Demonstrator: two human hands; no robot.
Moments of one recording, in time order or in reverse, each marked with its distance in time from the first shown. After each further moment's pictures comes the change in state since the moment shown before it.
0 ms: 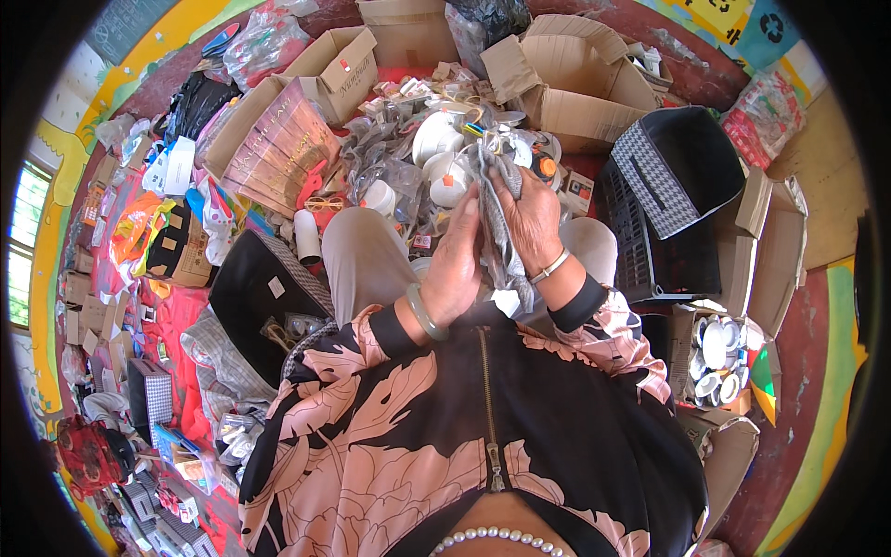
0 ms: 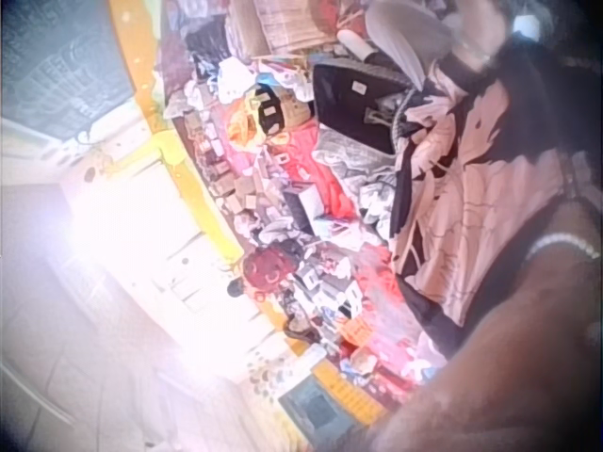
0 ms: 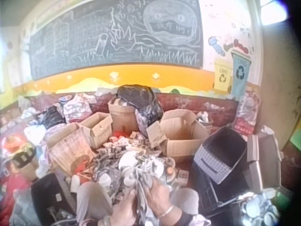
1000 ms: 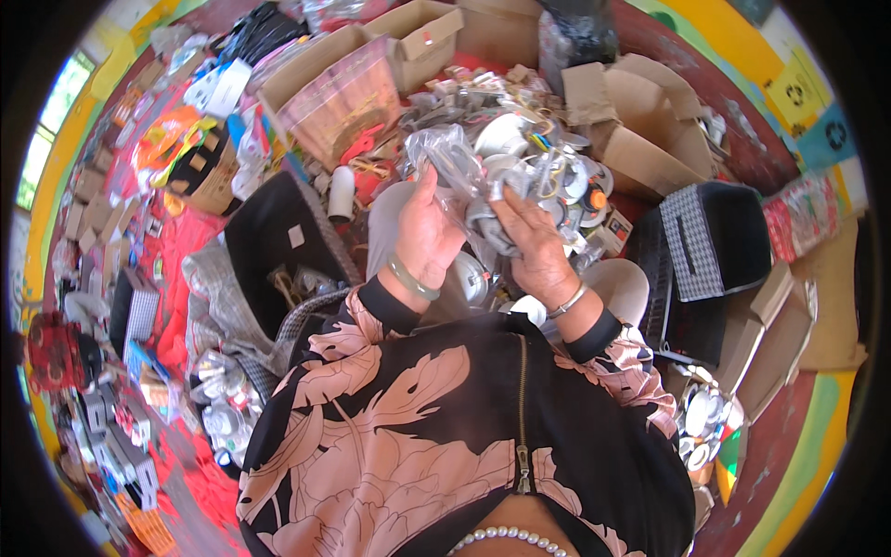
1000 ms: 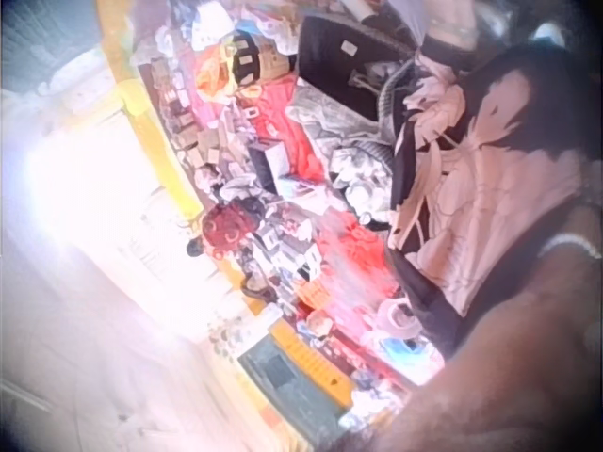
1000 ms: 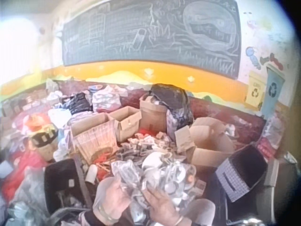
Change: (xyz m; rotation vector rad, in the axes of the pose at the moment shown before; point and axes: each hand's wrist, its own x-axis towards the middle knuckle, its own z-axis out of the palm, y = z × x) left_hand 0.006 0.074 -0.086 -0.391 0.207 0.205; right_hand -0.011 -0.030 0.040 -0.002 -0.425 -0.594
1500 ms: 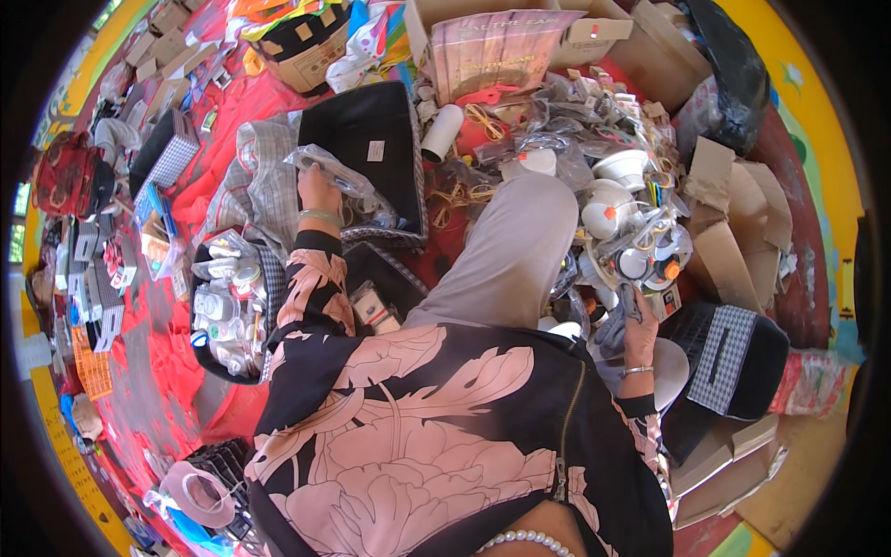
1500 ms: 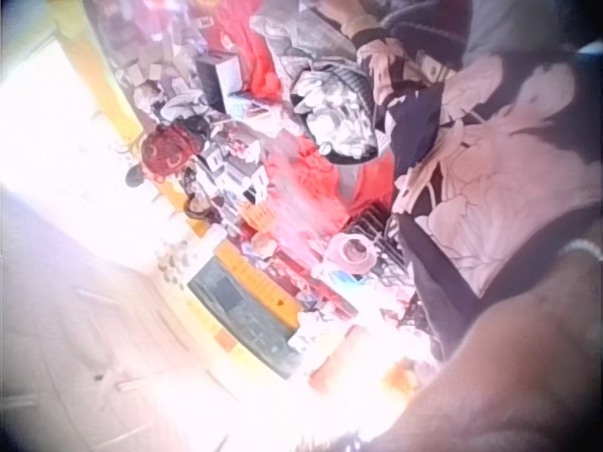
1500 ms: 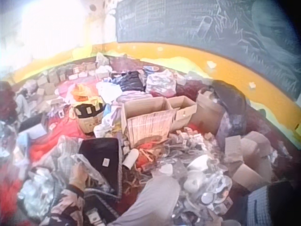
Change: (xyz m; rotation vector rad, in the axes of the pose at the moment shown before) left_hand -0.115 0.261 -0.286 0.786 1.089 0.756; right_hand -0.091 0.110 0.060 0.444 -0.070 0.800
